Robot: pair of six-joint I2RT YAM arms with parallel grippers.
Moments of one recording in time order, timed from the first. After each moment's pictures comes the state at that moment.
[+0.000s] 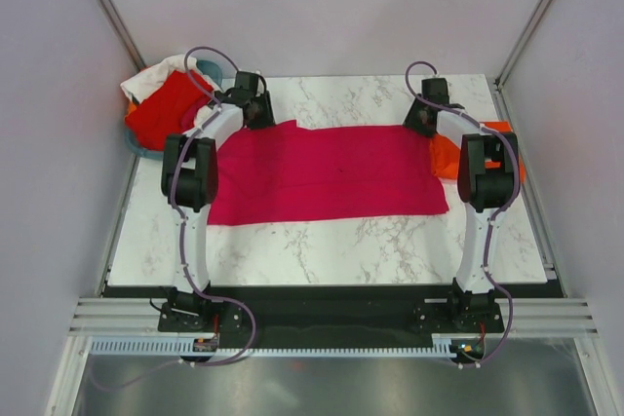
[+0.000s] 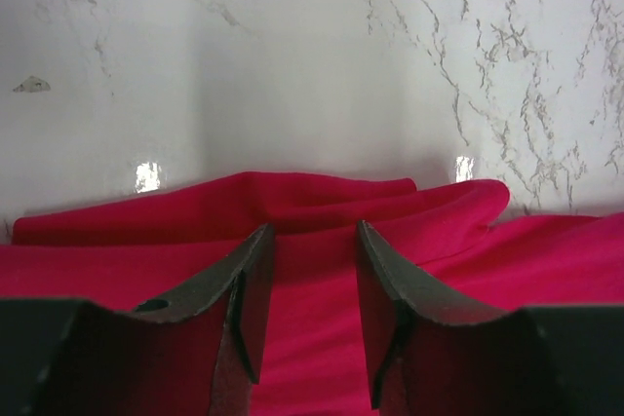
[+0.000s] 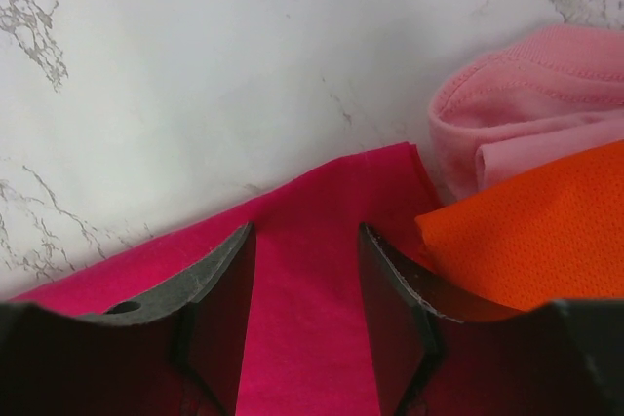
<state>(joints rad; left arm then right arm) -0.20 2.28 1.83 -0.37 0.04 -0.32 0.06 2.21 1.64 -0.27 0.11 0.48</state>
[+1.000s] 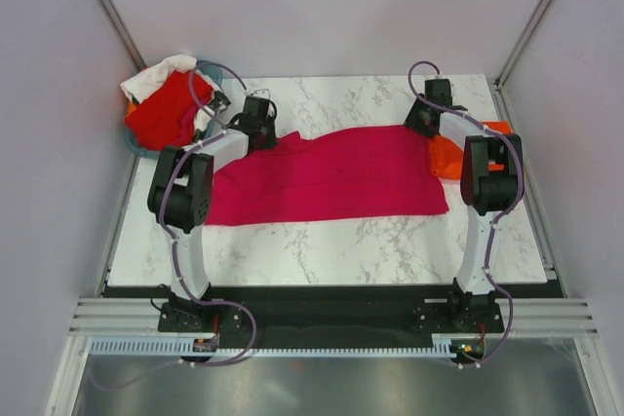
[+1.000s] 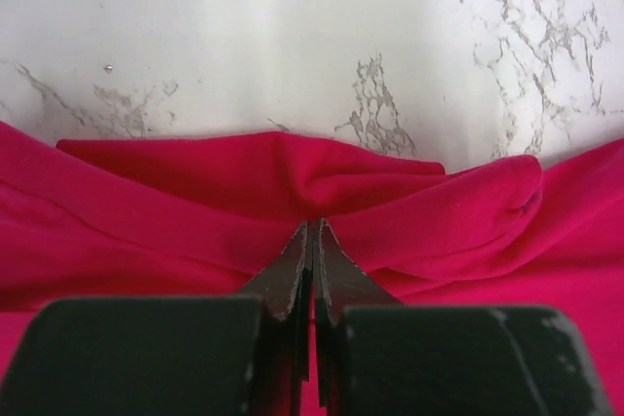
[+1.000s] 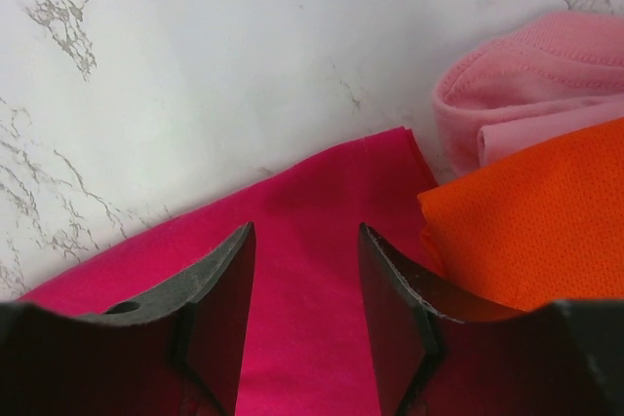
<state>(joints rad) -0.30 2.03 1.37 -0.13 -0.11 -0.30 0.05 2.17 1.59 -0.25 0.07 0.50</state>
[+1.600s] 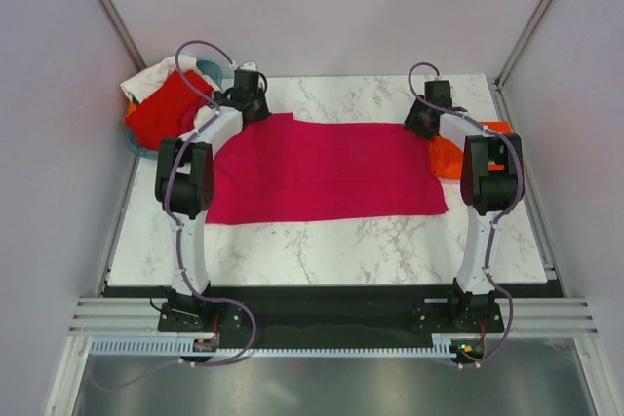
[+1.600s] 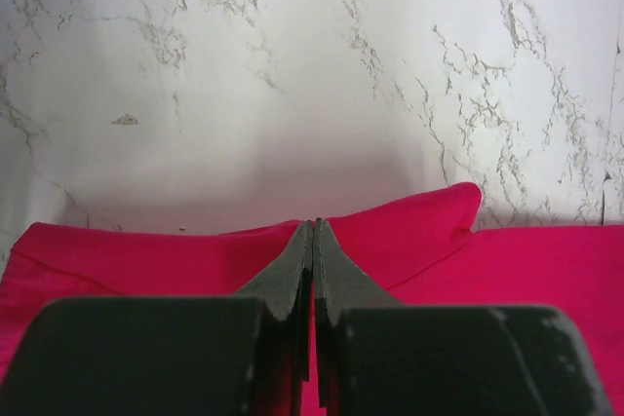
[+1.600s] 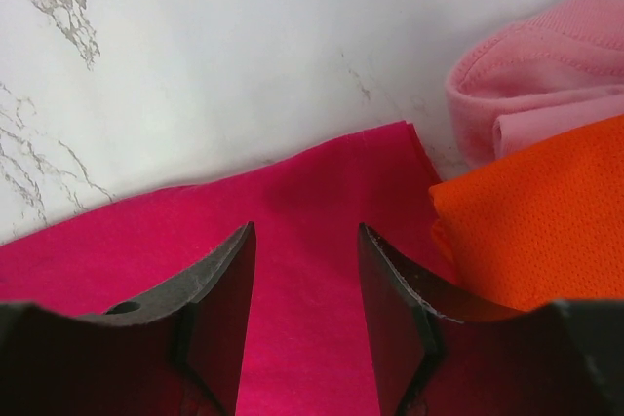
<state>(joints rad) -0.22 2.17 1.71 -0.22 -0.12 -0.34 0.05 2.17 1.58 -0.23 0.04 0.51</state>
